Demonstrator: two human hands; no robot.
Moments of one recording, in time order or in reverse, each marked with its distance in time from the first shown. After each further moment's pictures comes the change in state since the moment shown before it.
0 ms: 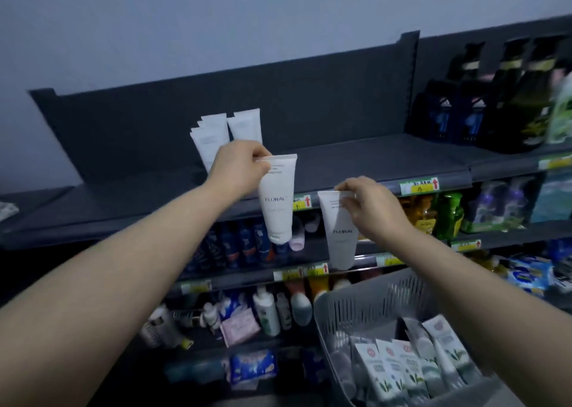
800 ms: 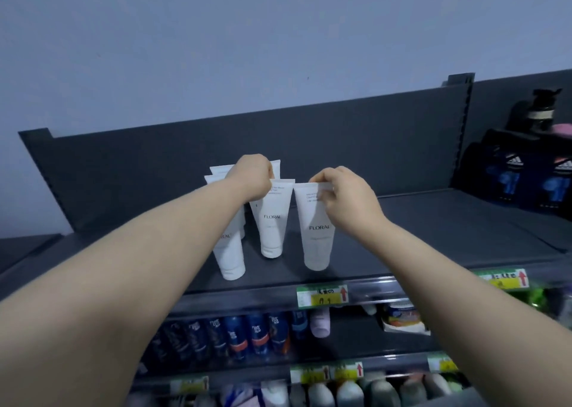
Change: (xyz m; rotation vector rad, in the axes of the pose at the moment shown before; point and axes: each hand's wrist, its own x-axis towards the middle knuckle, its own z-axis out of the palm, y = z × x) left_hand 0.219 -0.072 0.024 0.369 -0.183 -0.027; right_hand 0.211 -0.047 0.049 0.112 0.043 -0.029
